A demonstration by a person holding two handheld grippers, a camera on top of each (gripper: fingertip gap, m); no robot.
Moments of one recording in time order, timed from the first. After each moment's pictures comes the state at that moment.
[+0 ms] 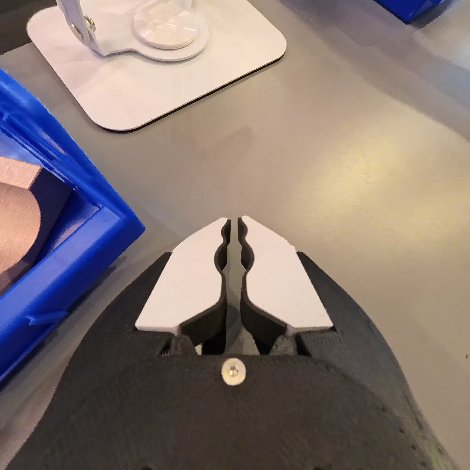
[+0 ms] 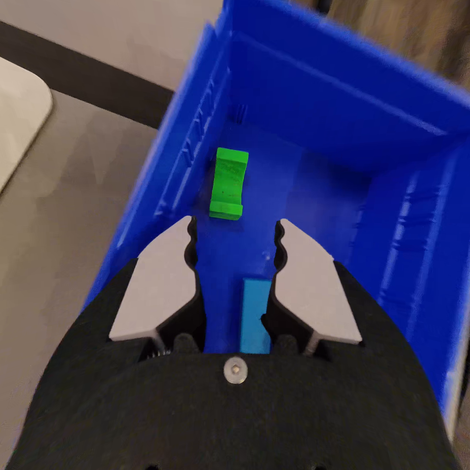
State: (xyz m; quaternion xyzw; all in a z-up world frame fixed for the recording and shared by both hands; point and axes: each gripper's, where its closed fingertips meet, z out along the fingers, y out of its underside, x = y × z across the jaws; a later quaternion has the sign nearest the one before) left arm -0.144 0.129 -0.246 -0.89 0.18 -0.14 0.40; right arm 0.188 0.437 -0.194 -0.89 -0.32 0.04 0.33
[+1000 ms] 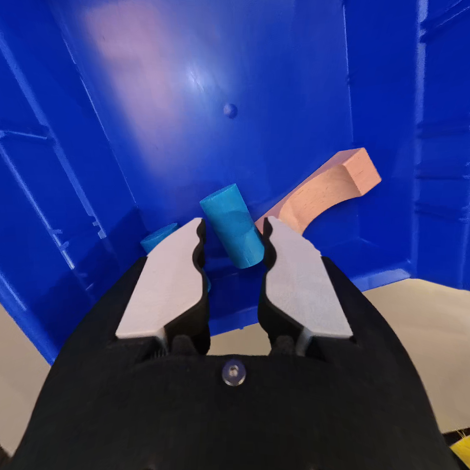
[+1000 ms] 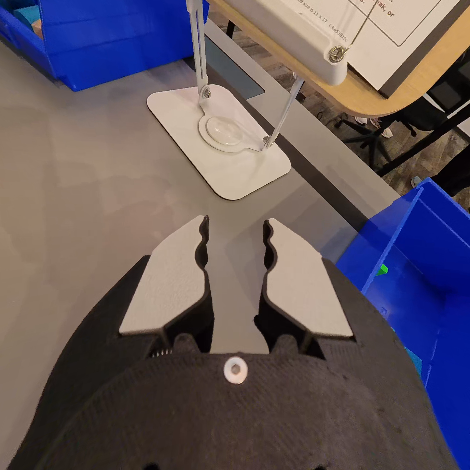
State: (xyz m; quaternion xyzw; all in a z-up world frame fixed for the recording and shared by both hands) left arm -0.344 0.159 -0.239 -0.98 -0.11 -0.04 0.14; right arm 0.073 0.232 -0.152 -0.70 -0.52 0.13 0.48
